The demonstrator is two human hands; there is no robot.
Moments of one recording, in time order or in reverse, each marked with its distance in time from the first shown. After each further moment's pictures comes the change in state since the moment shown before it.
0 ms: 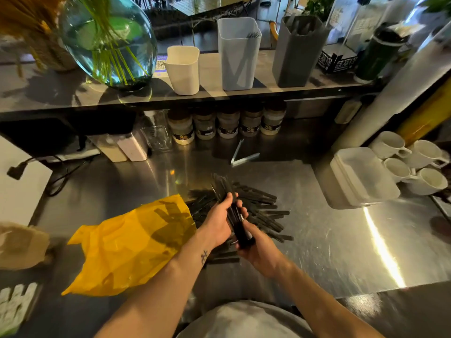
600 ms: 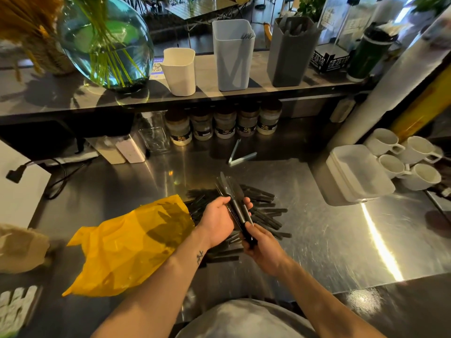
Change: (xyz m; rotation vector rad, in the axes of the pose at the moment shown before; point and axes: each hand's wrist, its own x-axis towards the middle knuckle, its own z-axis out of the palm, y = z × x) left_hand -0.015 0.002 -0.013 0.041 -0.280 -0.050; right_hand -0.012 0.001 -0.014 -0.202 0.014 -0.105
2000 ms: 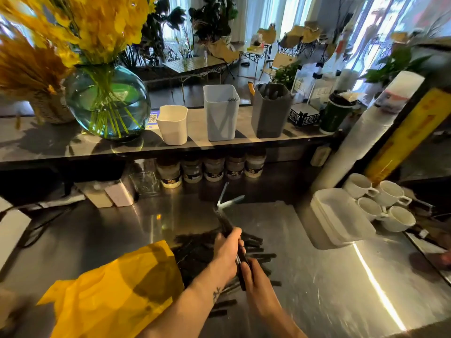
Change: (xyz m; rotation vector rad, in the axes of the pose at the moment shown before) left_hand 0.043 -0.008 0.075 0.128 0.543 0.155; right_hand -0.010 -0.021 0.003 -0.755 0.282 -0.357
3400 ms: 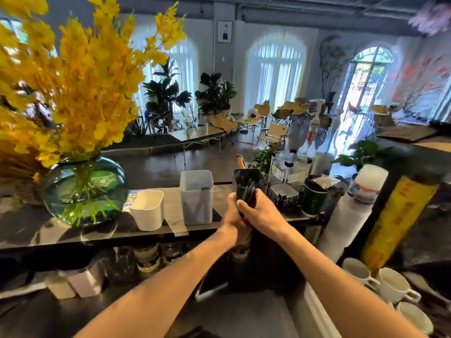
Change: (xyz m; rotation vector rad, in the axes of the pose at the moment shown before) left_hand 0.011 0.201 0.215 0.727 -0.352 0.866; right_hand 0.206 -0.271 -0.220 -0.153 0.138 -0.436
